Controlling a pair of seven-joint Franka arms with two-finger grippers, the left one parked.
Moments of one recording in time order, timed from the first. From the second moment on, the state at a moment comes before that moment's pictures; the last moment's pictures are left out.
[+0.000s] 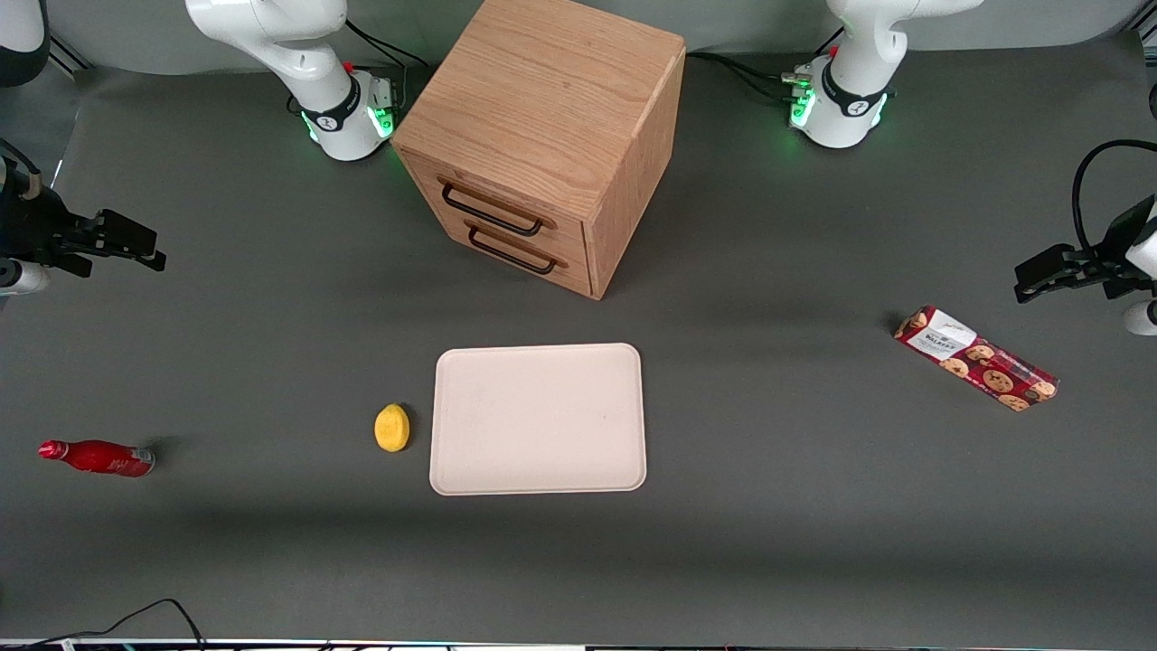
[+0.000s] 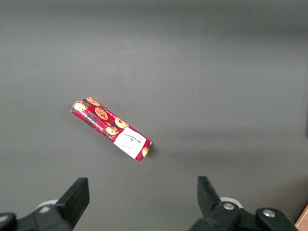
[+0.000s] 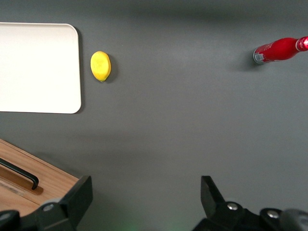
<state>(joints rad) 0.02 -0.03 -0.06 -1.64 0.01 1.57 -0.08</state>
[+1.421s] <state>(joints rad) 0.01 -0.02 -0.05 -1.63 0.02 1.57 -0.08</state>
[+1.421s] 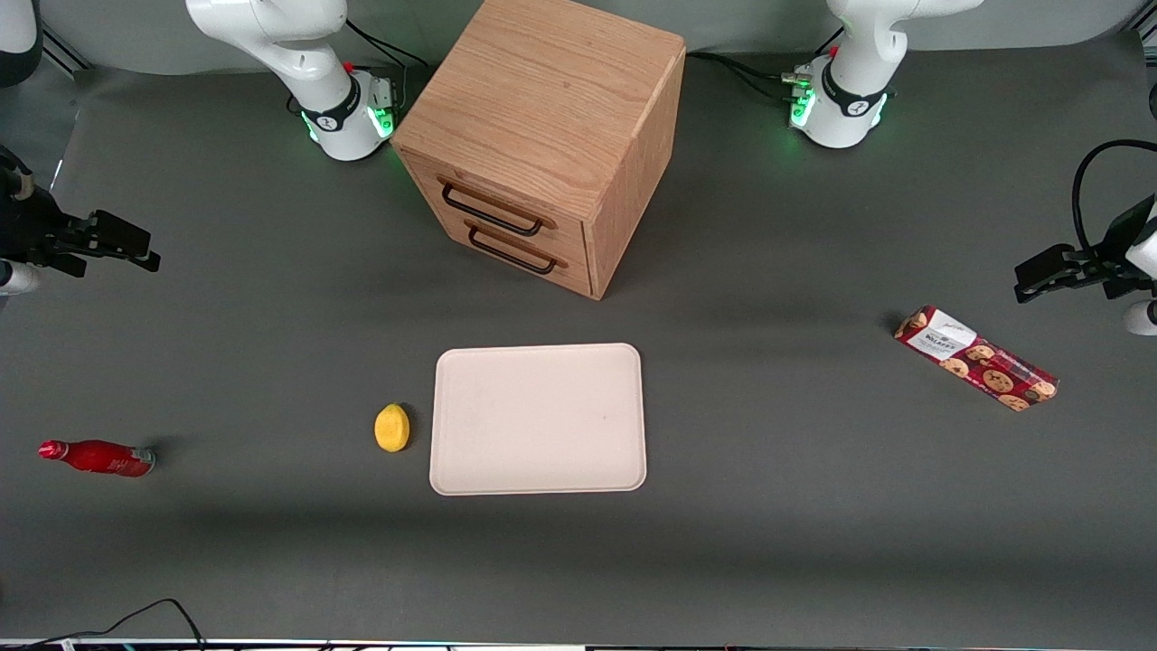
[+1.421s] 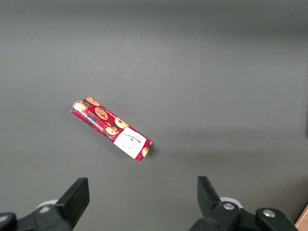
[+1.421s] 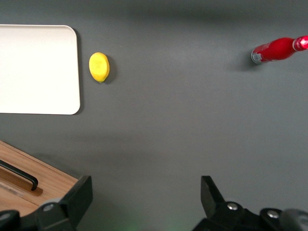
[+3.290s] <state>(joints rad) 0.59 0.14 -0.11 -1.58 0.29 1.57 -0.20</state>
